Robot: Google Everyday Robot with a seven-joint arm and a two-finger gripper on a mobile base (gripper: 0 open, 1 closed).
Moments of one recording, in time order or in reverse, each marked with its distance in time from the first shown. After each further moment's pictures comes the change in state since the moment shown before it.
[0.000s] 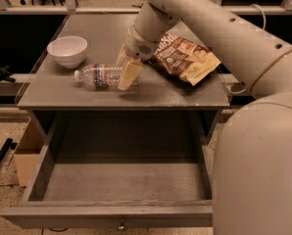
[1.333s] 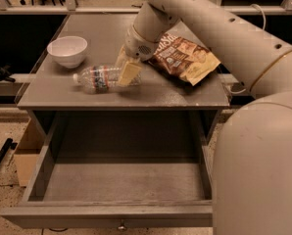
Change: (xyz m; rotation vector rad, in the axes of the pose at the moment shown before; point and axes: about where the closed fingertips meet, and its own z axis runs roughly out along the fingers) arm 0.000 0.000 0.000 0.000 0.000 0.000
